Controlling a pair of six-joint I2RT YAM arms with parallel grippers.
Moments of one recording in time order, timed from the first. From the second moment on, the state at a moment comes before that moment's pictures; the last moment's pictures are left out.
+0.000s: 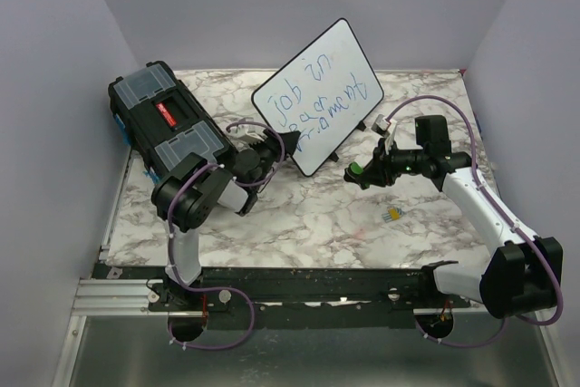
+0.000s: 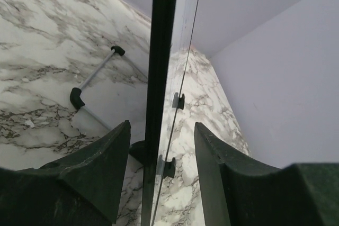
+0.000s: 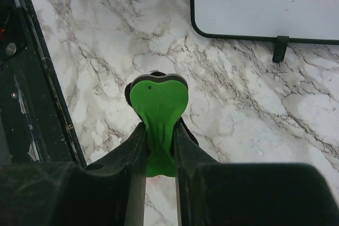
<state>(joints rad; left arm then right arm) -0.54 1.91 0.65 1.37 -0.12 -0.87 0.17 1.23 0.90 -0.49 -0.89 -0.39</state>
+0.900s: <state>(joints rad) -0.59 2.07 0.71 1.46 -0.16 -0.93 0.17 1.23 0.90 -0.50 -0.89 -0.39</state>
